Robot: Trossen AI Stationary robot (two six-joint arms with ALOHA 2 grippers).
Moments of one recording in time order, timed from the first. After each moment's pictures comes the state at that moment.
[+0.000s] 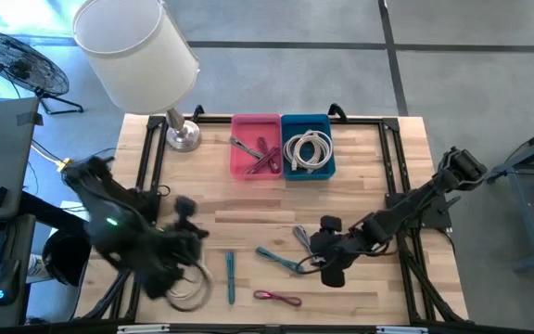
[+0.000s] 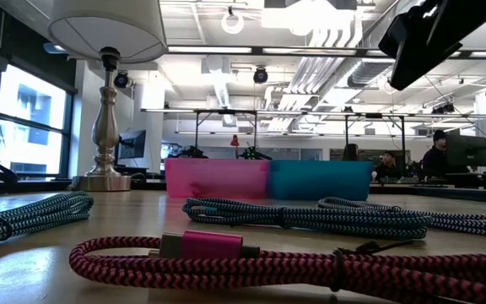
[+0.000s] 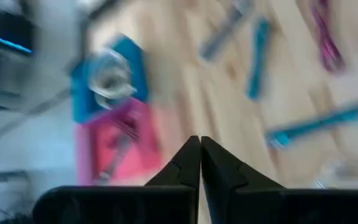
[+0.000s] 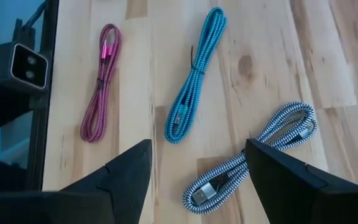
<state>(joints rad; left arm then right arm) -0.81 1.58 1.93 -1.57 -0.75 -0.34 0.56 1.51 1.03 -0.49 0.23 0.63</state>
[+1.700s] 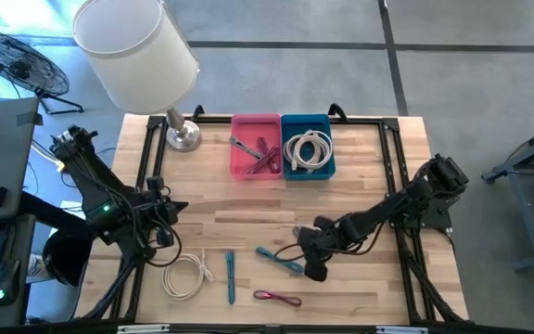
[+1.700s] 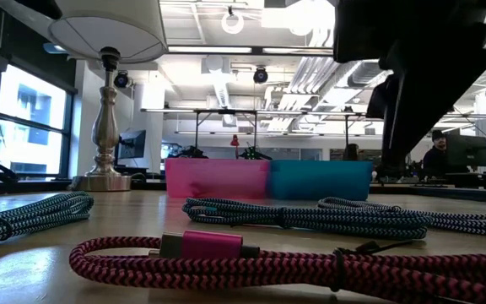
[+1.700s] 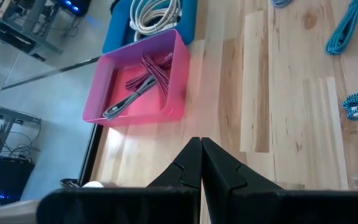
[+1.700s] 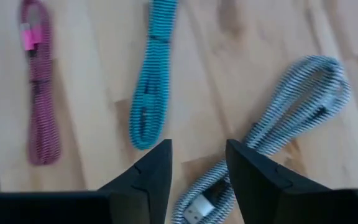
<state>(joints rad) -0.90 1.12 1.10 -1.44 -0.92 -0.82 0.45 1.69 1.03 -0.44 0.08 0.74</state>
